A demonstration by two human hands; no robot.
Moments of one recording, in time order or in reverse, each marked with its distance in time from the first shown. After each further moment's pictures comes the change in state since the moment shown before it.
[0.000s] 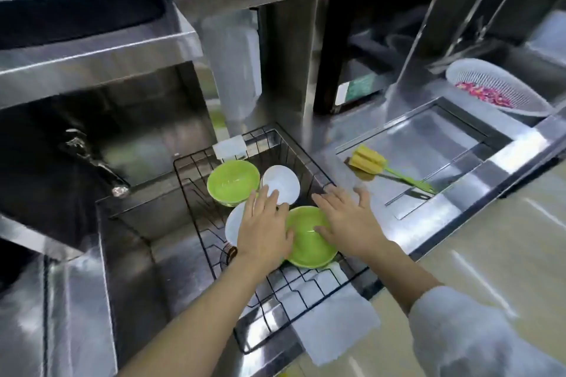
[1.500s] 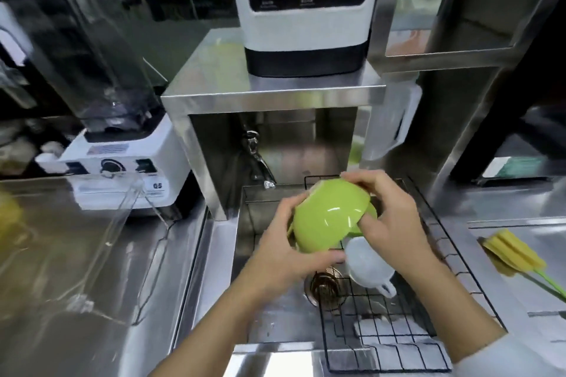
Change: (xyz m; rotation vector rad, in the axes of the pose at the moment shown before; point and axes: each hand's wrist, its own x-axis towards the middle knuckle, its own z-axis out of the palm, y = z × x) left_hand -0.116 -0.061 -0.118 -1.314 0.429 -0.310; right_hand 0.087 -0.111 -0.130 1.208 0.118 -0.185
